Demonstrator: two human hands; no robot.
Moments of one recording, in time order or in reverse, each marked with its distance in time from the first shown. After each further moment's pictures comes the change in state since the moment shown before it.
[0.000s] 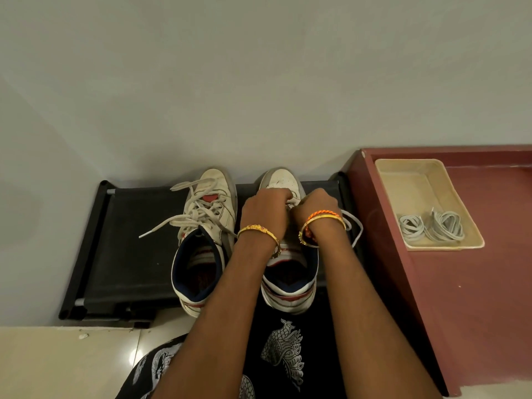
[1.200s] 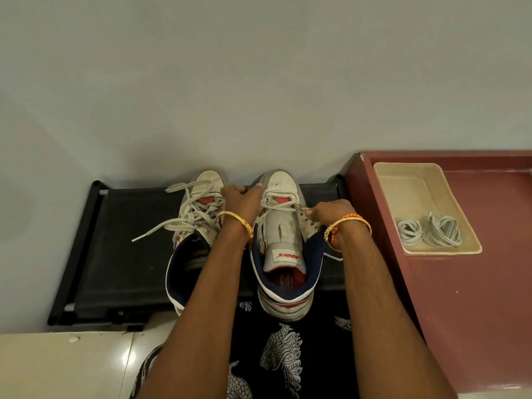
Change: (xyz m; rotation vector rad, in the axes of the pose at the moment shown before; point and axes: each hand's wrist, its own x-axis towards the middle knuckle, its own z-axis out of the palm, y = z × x) left_hand 0.035 -0.033 0.007 -0.987 0.120 -0.695; right_hand 0.011 0.018 -0.024 0.455 -0.159 0.214
